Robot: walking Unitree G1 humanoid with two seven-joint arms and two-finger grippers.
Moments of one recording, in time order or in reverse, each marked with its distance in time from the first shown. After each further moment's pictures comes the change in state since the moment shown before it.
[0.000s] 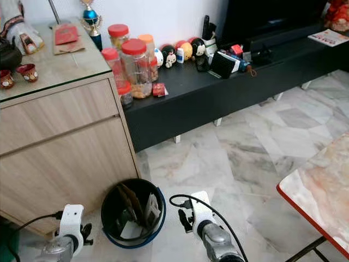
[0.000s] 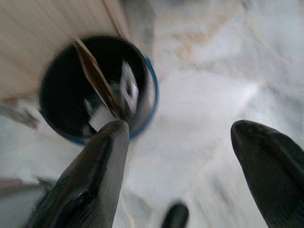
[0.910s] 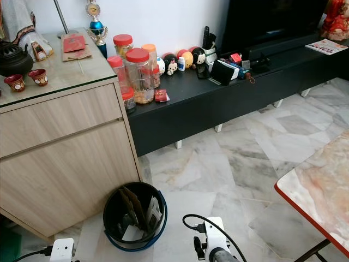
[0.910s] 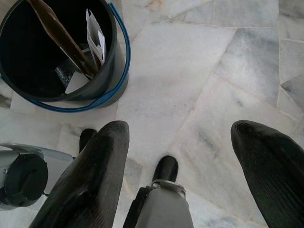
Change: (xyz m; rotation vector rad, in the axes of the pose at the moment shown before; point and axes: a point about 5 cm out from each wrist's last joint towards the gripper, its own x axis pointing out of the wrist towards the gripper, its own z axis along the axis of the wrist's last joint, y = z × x) left arm -0.012 0.009 -0.039 -0.023 0.100 0.084; right arm -0.011 -0.009 -0.038 0.075 0.127 -0.103
